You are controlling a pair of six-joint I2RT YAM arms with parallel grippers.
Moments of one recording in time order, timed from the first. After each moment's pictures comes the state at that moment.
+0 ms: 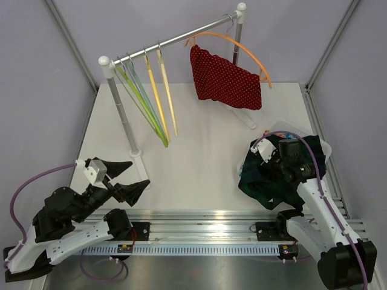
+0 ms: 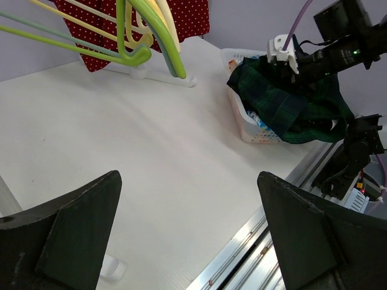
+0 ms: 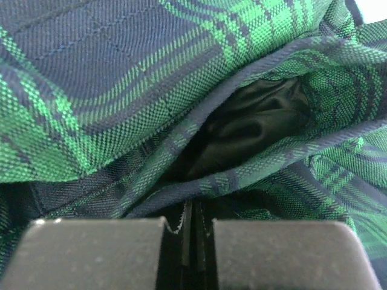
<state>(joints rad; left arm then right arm) -1.09 0.11 0.79 -0.66 -0.28 -0.16 0.17 0.85 0.64 -0.67 -0.04 -0.72</state>
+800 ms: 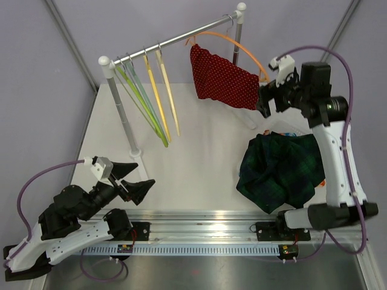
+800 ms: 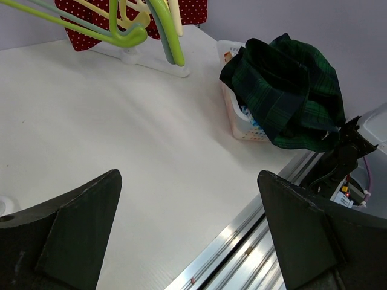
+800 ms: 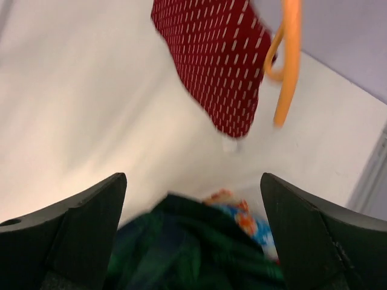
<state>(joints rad) -1.09 0.13 0.74 -0.63 -0.29 -0.24 0.13 1.32 1.72 -0.95 -0.31 -0.36</state>
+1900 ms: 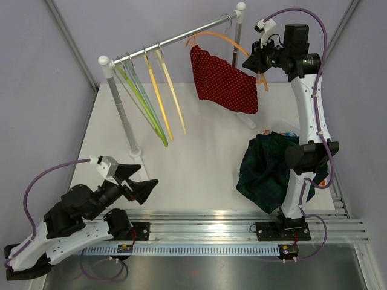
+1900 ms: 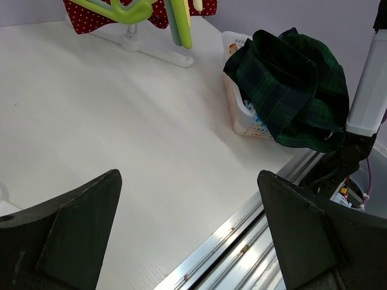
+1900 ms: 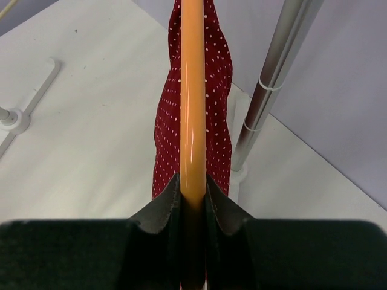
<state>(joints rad) -1.09 0.13 0.70 -0.62 -0.32 -0.31 0.11 2.04 2.51 -0.92 -0.62 -0.31</state>
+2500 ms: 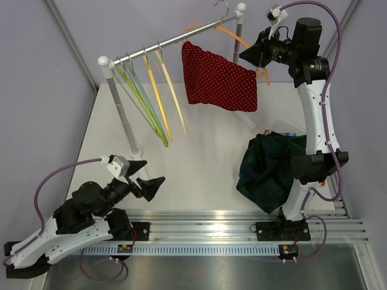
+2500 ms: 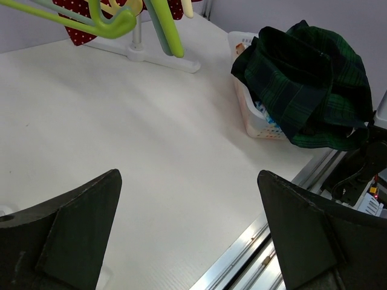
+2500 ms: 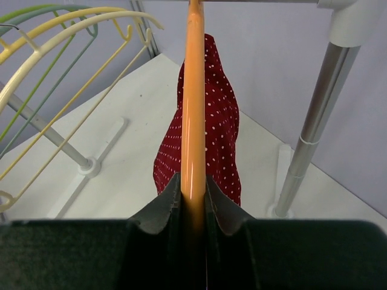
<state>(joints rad) -1.09 0.17 0.63 -0.48 -0.31 -0.20 0.11 1.89 2.37 -0.67 -0.76 -0.04</state>
